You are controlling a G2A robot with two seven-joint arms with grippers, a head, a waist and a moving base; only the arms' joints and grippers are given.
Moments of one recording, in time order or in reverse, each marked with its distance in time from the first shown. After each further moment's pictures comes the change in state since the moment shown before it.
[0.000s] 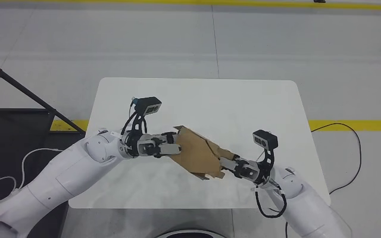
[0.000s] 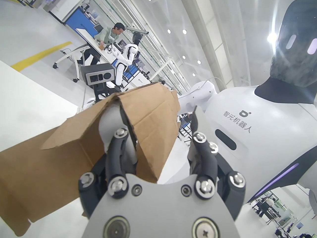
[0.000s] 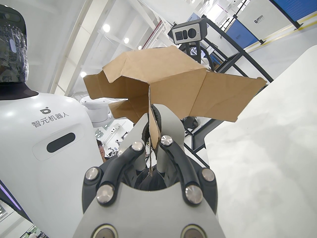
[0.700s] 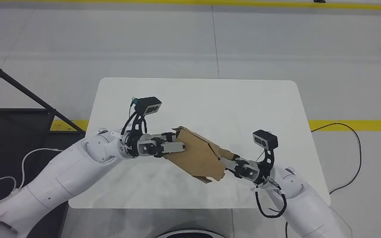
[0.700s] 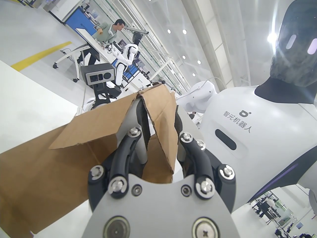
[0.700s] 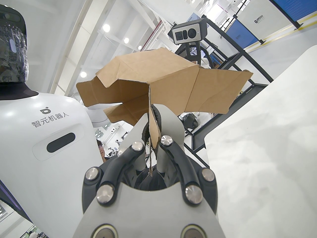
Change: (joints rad) left arm 0.000 0.000 0.000 0.000 0.000 0.000 0.000; right arm 0.000 0.000 0.000 0.000 0.000 0.000 0.000
